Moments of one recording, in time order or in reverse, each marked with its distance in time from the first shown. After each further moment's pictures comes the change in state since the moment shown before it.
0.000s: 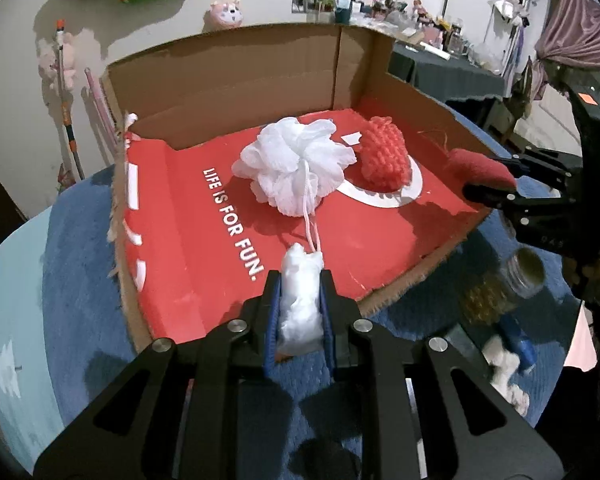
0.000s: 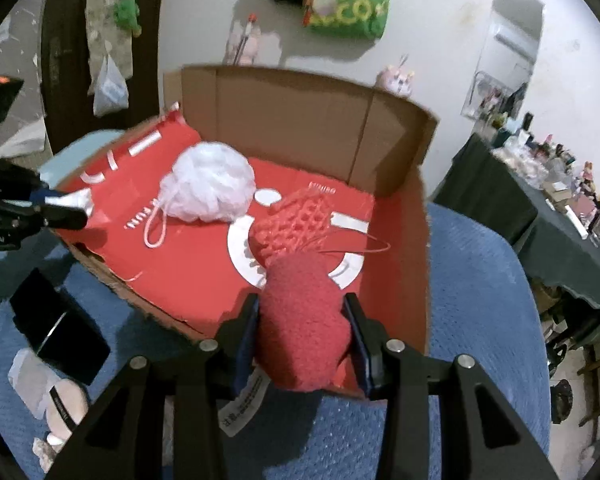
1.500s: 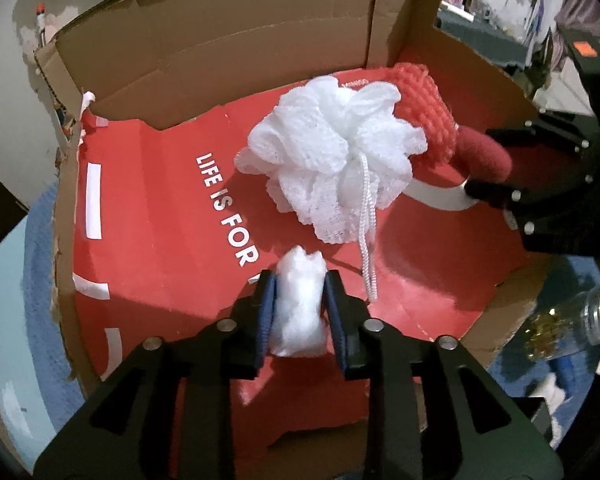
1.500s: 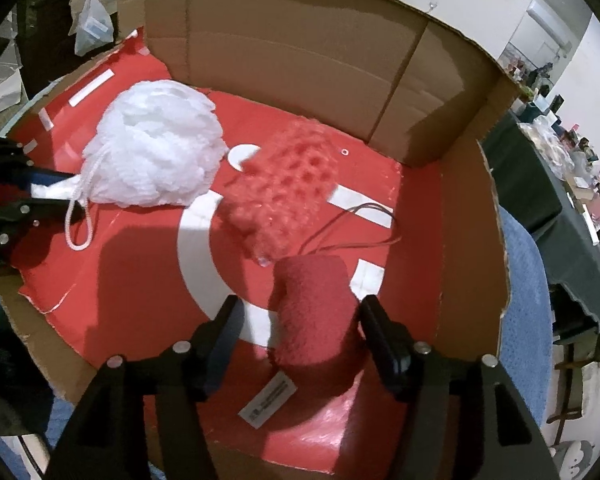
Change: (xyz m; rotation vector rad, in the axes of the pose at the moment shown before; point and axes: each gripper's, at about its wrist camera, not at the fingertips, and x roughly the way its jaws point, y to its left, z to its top) left arm 0.075 0.017 0.032 0.016 0.165 0.043; right arm 0.081 0.001 0.036 -0.061 0.244 -0.020
